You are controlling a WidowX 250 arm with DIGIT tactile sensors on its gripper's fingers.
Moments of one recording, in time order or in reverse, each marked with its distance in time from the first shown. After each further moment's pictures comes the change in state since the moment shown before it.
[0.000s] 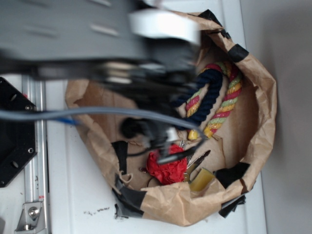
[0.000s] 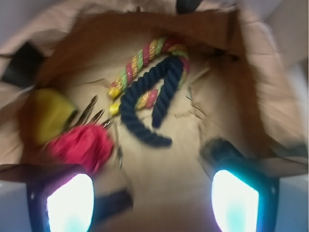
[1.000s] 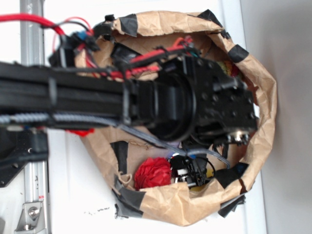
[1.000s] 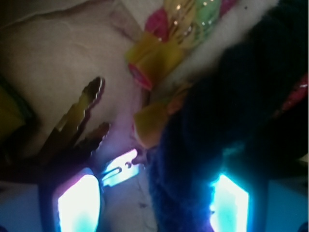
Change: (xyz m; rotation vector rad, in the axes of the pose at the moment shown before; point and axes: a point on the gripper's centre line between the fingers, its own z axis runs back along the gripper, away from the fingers) arm 0.011 -0.051 -0.101 -0.010 0.261 -0.118
